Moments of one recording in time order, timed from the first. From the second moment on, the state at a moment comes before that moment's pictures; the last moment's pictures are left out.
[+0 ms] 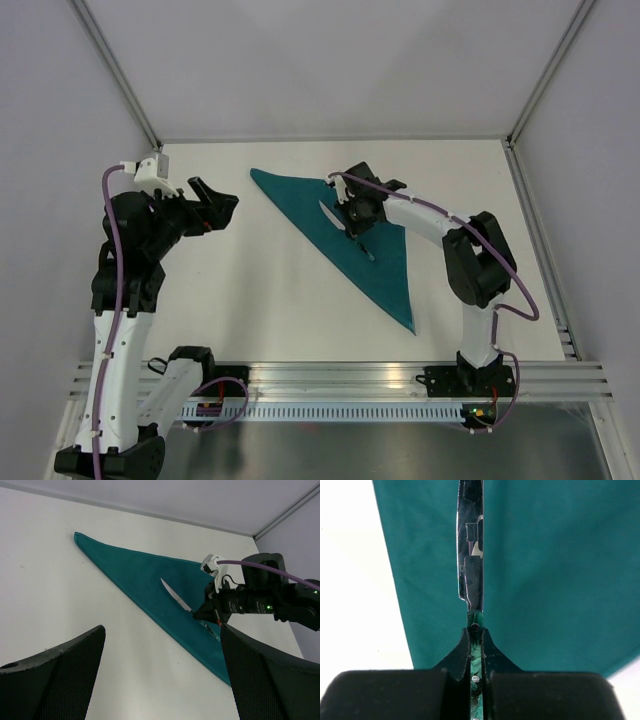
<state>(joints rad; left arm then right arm) -0.05 0.80 1.12 -0.55 0.28 -0.38 0.56 1.96 1.49 -0.56 -0.09 -0.03</state>
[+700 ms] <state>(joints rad) -0.05 0.81 1.13 -0.58 0.26 -0.38 0.71 2.13 1.63 -0.49 -0.05 0.06</state>
